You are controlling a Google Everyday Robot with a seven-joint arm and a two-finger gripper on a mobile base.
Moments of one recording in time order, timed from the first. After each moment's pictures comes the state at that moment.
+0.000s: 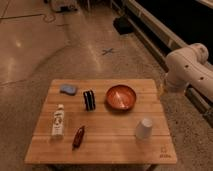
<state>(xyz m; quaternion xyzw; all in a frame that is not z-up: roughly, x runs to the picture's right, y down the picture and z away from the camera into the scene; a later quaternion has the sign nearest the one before) 0.311 0.033 0.690 -0.24 -0.14 -0.69 0.67</state>
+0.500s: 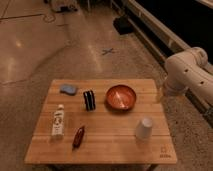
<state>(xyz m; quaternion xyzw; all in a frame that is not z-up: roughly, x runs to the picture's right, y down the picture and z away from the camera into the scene) 0.301 0.051 0.688 -0.23 -0.15 -0.70 0.66</state>
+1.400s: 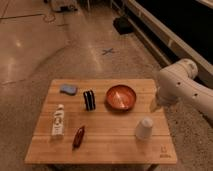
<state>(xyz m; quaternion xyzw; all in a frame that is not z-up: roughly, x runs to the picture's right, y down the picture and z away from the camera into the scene) 0.274 0.102 0.690 -0.23 -0.16 -0.72 0.64</state>
